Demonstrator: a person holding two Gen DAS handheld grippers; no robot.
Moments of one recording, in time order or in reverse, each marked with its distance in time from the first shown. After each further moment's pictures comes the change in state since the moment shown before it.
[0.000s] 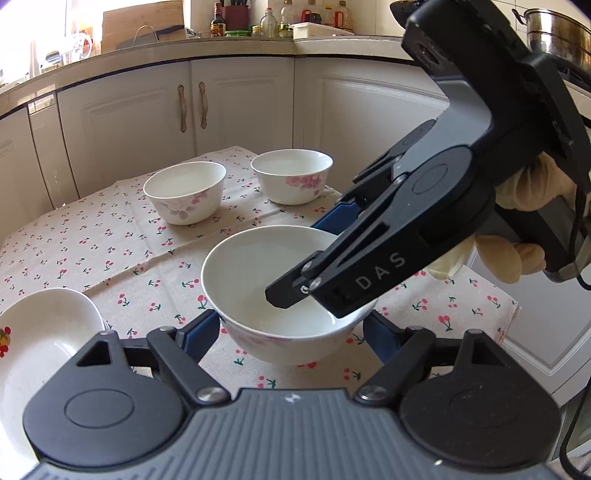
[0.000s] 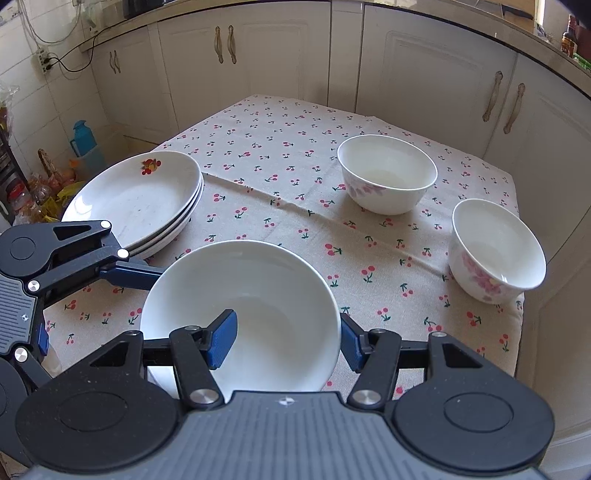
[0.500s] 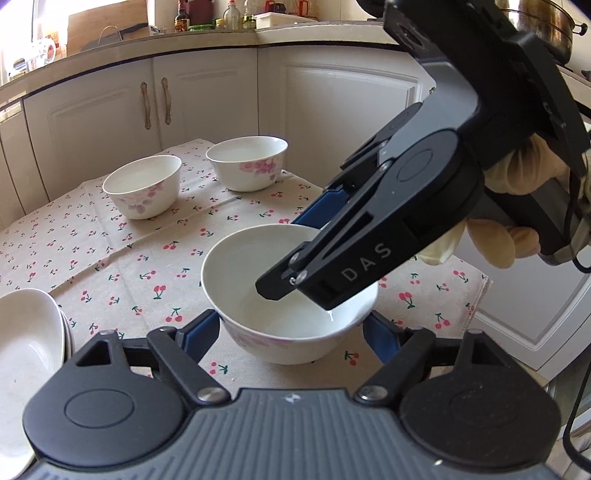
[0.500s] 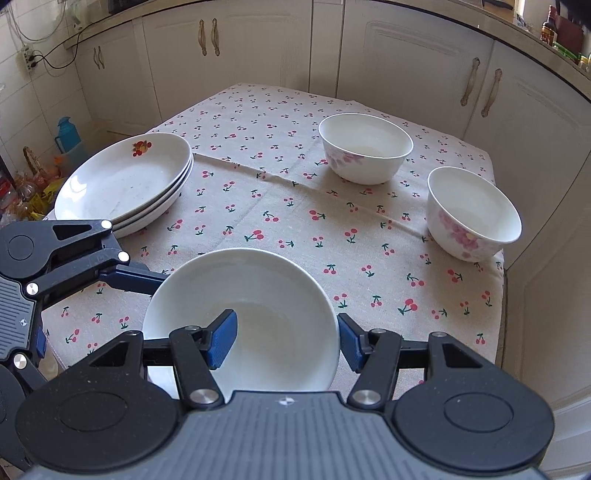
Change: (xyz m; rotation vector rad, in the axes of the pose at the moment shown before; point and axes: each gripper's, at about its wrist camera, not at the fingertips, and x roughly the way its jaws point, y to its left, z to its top) left arm 0.004 -0.023 -0.007 0.059 0.029 -0.078; right arm -0.015 0.002 -0.026 0.030 0.019 -0.057
